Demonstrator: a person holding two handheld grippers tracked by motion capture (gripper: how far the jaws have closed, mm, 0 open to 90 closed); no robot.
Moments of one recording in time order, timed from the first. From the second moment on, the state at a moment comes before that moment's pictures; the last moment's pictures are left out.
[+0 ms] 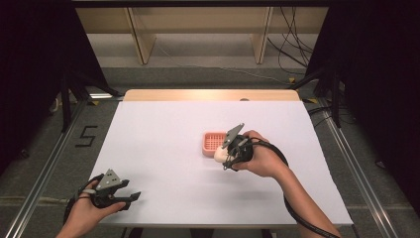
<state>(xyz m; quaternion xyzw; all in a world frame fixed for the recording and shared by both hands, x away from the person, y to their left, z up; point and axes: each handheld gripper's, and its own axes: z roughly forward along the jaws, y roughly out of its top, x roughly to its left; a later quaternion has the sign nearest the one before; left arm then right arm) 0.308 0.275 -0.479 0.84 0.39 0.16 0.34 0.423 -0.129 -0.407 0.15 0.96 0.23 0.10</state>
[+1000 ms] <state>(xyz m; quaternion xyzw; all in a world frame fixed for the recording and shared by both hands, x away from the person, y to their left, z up) 0.309 0.276 -0.478 0.84 0.39 0.17 0.34 0.439 -0.122 -0.403 0.15 0.96 0.22 0.12</state>
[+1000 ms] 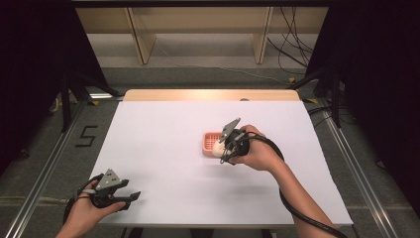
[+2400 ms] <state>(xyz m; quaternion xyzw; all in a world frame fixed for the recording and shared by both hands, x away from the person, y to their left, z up) 0.309 0.276 -0.479 0.84 0.39 0.17 0.34 0.461 -0.116 -0.404 0.14 0.96 0.22 0.13</state>
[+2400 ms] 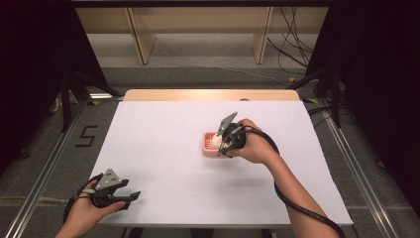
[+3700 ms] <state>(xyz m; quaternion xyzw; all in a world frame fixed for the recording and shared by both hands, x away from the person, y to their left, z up) 0.310 0.277 -0.478 0.84 0.38 0.17 0.34 0.483 -0.106 -0.409 0.16 0.95 0.22 0.13</state>
